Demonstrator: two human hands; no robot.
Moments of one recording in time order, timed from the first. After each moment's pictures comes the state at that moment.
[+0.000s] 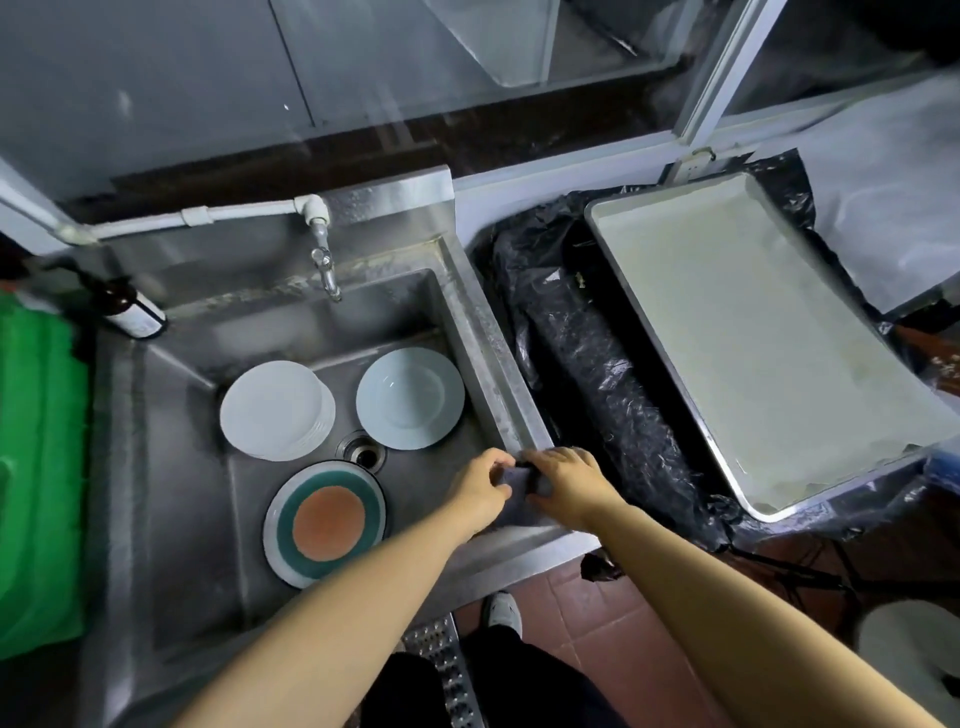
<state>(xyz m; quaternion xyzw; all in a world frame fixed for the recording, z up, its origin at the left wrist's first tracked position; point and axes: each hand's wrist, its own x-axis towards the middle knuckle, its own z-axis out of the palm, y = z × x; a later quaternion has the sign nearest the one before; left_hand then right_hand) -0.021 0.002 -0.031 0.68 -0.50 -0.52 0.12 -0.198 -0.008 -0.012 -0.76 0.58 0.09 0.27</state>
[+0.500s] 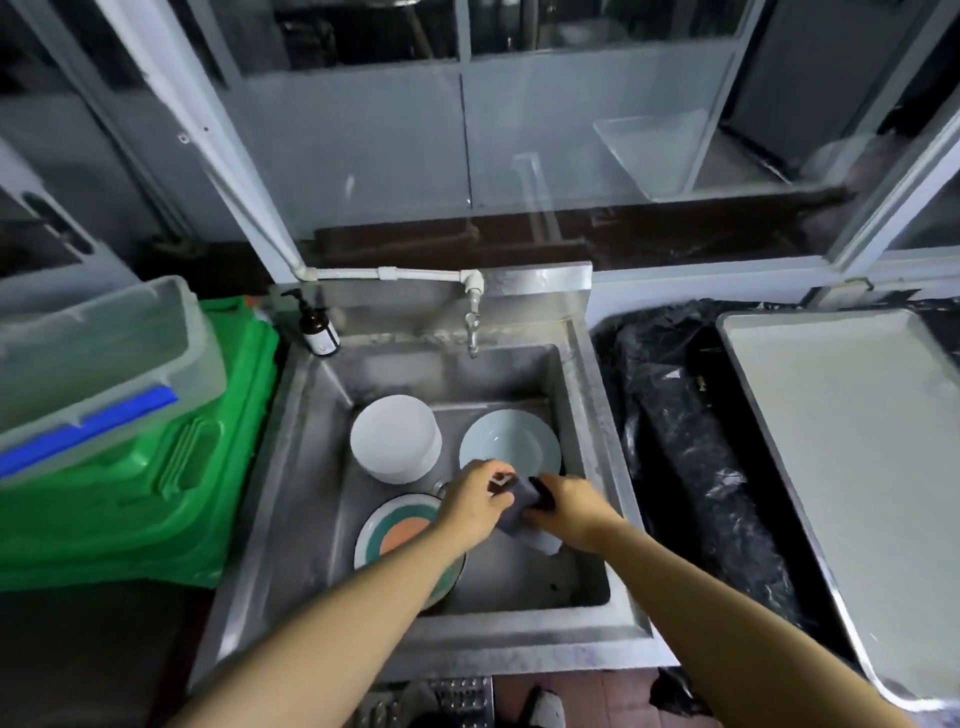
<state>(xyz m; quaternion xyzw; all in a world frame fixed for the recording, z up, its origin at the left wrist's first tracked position) 0.096 -0.005 0.042 0.73 -0.53 -0.36 0.23 -0.080 -0.059 0.050 -0.79 0.49 0.03 0.36</state>
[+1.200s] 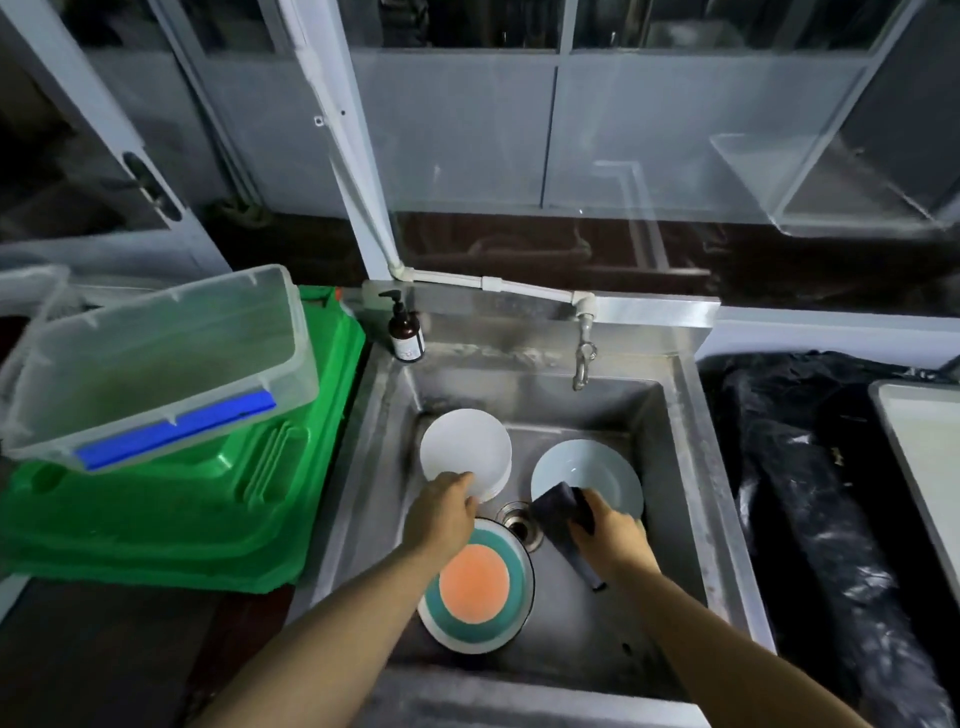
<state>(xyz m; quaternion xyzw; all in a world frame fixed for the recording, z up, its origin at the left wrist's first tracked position) 0.288 0.002 0.016 0.81 -0.53 -0.22 0.12 0.052 -0.076 0.025 -0.77 0.56 0.01 0.29</state>
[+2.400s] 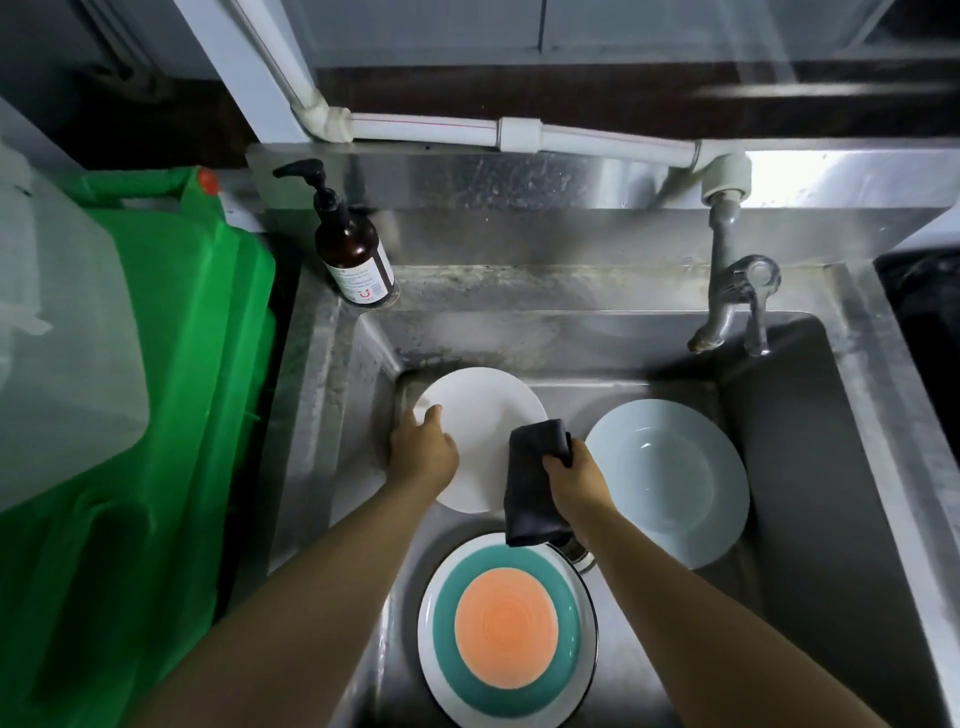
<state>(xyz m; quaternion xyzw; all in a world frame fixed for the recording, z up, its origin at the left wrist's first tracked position) 0.424 -0.157 -0.230 0.87 -0.40 -0.29 0.04 0.223 -0.193 -0.203 -0.49 0.69 -0.06 0.53</state>
